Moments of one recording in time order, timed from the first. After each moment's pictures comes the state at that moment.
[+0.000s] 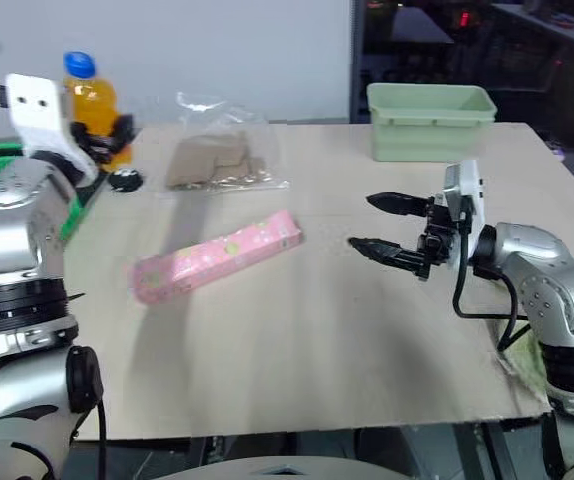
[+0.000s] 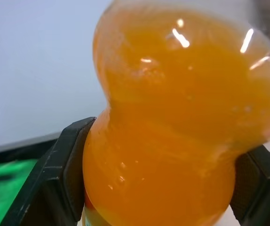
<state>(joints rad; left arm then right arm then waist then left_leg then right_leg) -0.65 0.71 0.39 0.10 -0.14 0.57 -0.30 -0.47 -0.64 -0.04 -0.23 0.78 0.59 1.03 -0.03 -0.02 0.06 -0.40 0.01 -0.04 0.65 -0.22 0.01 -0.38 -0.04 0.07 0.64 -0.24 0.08</state>
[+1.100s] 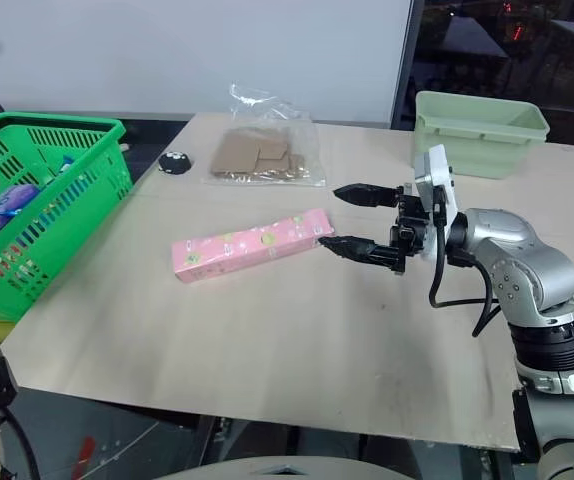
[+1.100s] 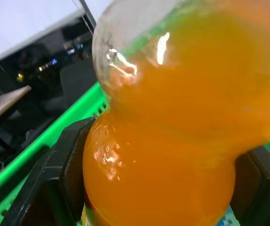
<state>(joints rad) -0.76 1.00 0.35 1.02 0.02 0.06 -0.21 -0.52 -0.58 -0.01 -0.26 0.77 0.61 1.05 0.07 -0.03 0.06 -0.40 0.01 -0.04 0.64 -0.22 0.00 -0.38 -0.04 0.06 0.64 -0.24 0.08</state>
